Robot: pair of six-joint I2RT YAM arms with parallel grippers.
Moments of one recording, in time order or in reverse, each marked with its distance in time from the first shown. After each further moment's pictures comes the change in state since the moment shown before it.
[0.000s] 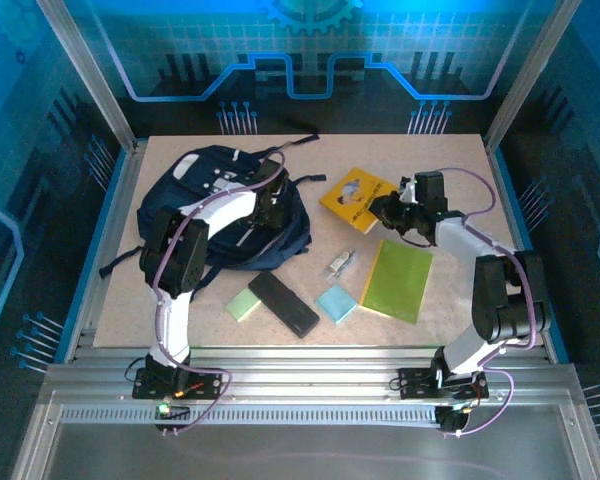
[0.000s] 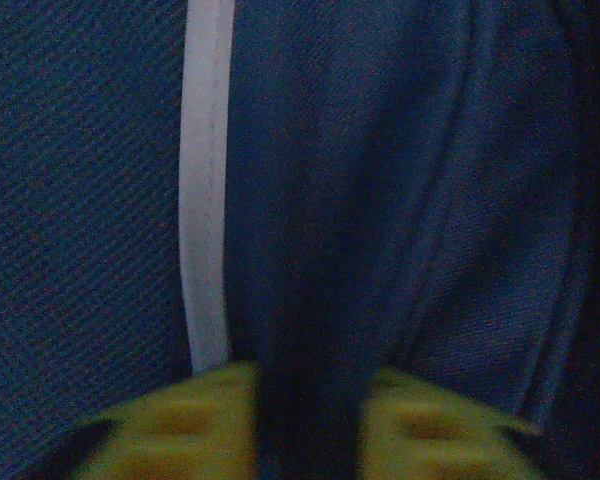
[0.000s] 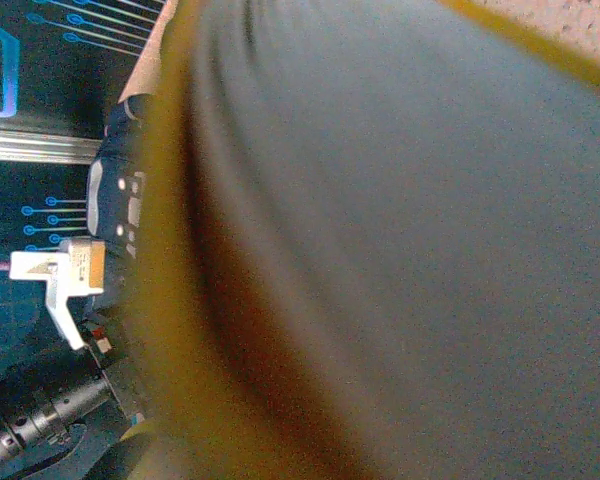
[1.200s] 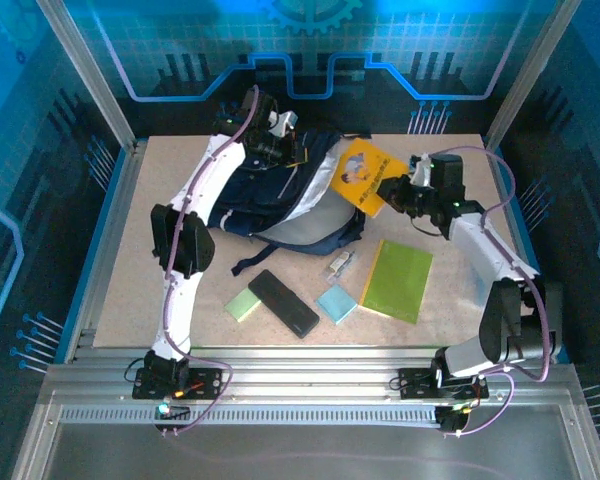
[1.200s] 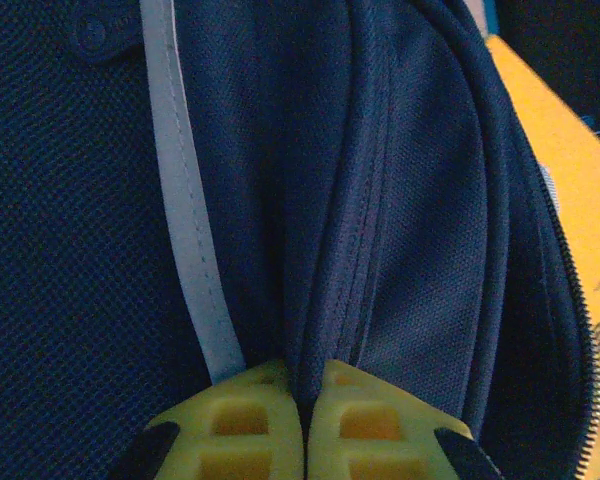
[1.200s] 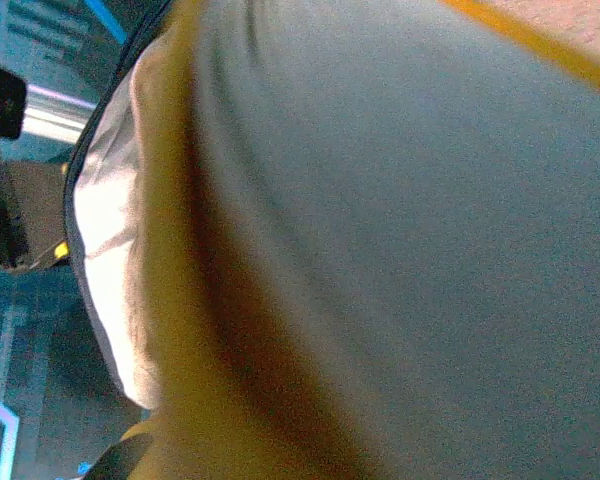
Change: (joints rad) left arm 0.098 0.224 0.836 -0.276 0.718 -0.158; right arm -0.013 -0.111 0.121 -0.114 -0.055 -0.123
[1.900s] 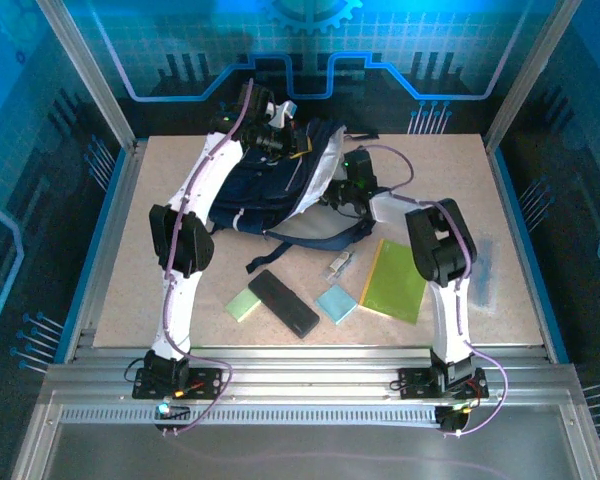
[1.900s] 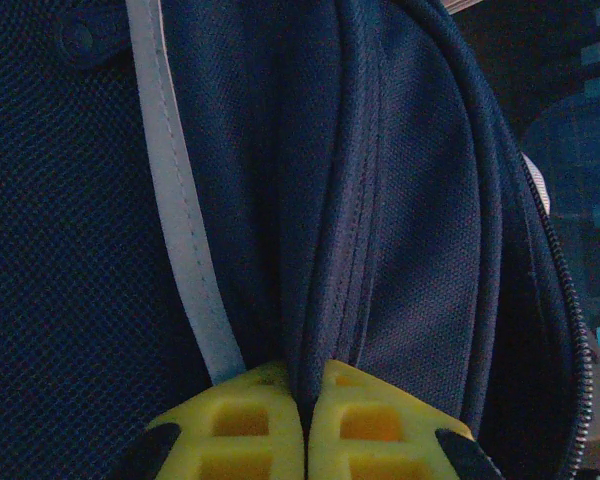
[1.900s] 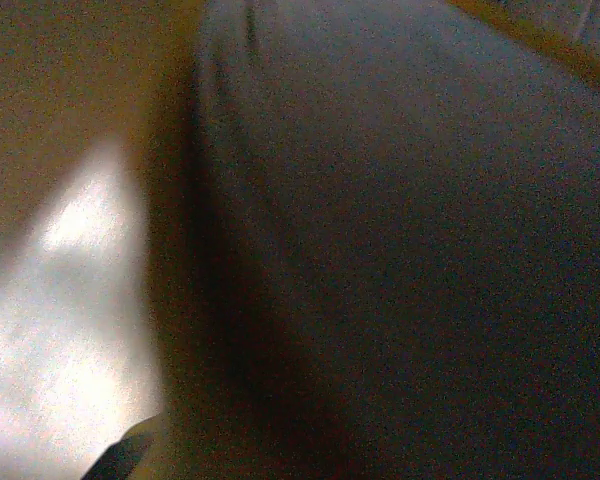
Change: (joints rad) left arm 0.009 0.001 0.027 0.076 0.080 -0.093; right arm 0.284 0.709 0.401 0.432 -0.069 0.285
